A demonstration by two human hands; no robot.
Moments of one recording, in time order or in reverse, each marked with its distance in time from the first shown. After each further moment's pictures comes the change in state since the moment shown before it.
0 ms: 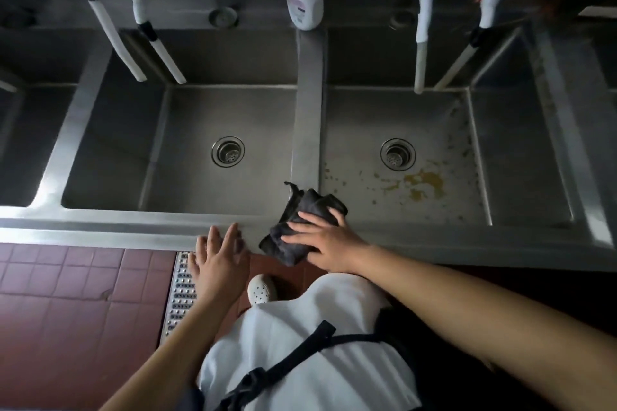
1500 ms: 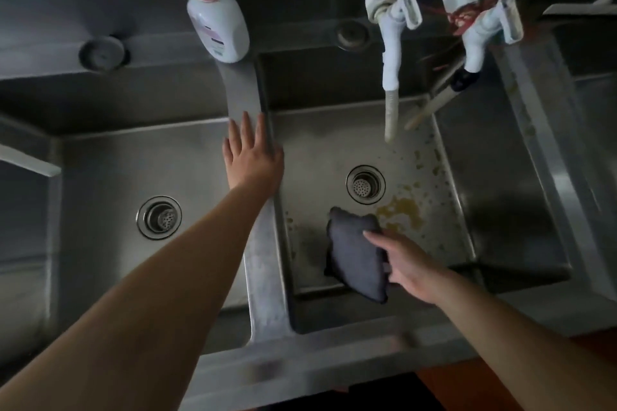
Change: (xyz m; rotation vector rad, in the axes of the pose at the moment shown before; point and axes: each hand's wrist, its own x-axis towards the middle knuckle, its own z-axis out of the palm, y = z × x) left_hand 0.290 0.286 -0.019 0.085 0.076 0.480; right_hand -0.002 0.142 -0.112 1.564 0.363 0.880
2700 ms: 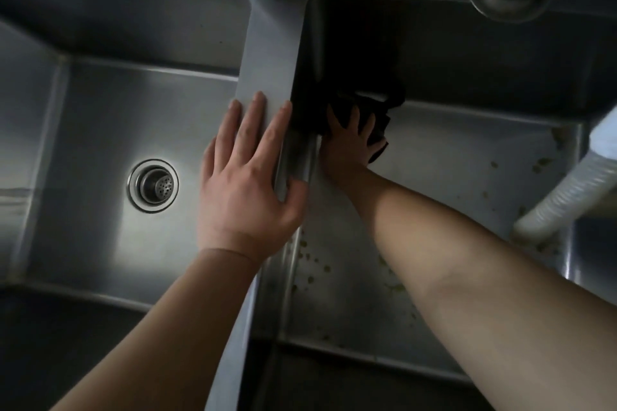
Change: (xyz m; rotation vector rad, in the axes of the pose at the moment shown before) left_hand -0.005 0.013 0.007 -0.029 0.266 -0.082; right_hand 0.339 -0.129 0.110 -1.307 0.313 -0.515
